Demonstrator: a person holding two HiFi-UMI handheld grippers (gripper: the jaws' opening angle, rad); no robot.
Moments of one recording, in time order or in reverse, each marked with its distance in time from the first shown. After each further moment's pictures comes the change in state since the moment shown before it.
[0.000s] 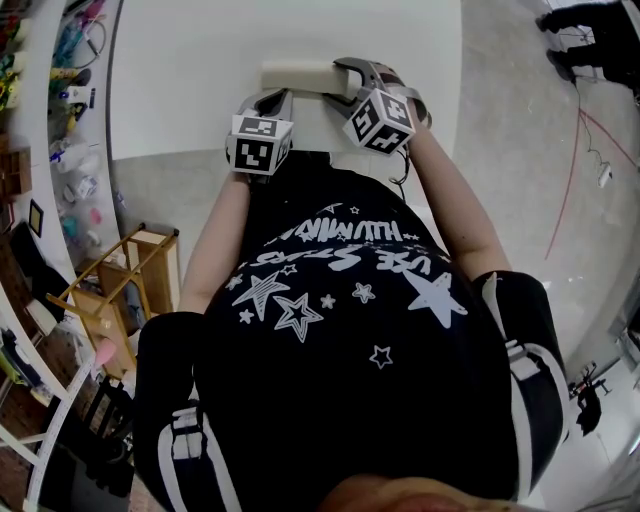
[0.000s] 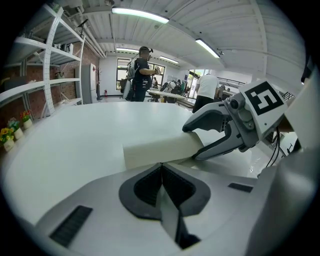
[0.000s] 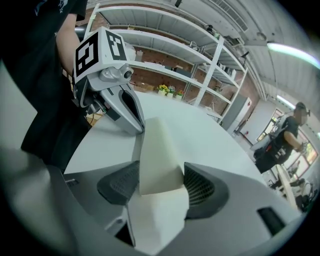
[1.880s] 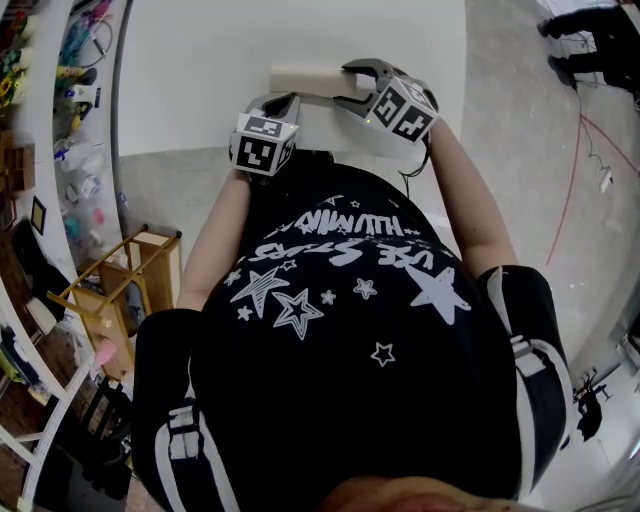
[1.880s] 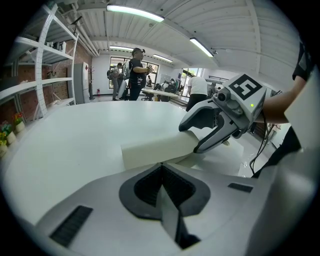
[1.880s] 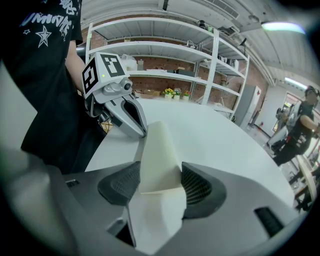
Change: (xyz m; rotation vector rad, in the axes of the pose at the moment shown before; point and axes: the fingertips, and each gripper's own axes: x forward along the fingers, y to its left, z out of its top) left arm -0.008 -0.007 -0.004 0.038 0.020 -0.069; right arm -0.011 0.006 0.002 0.070 -0.049 0.191
